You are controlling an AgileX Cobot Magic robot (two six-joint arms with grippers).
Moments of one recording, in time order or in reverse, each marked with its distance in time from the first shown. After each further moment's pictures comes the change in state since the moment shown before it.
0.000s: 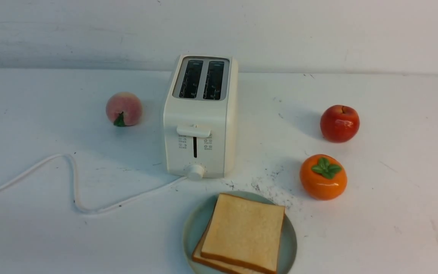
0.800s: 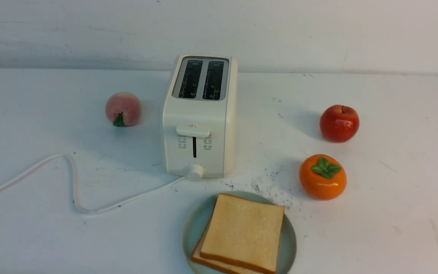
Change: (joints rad) right arm 0.000 0.000 0.000 0.000 0.001 0.000; left arm 0.114 -0.181 0.261 -0.015 0.139 0.039
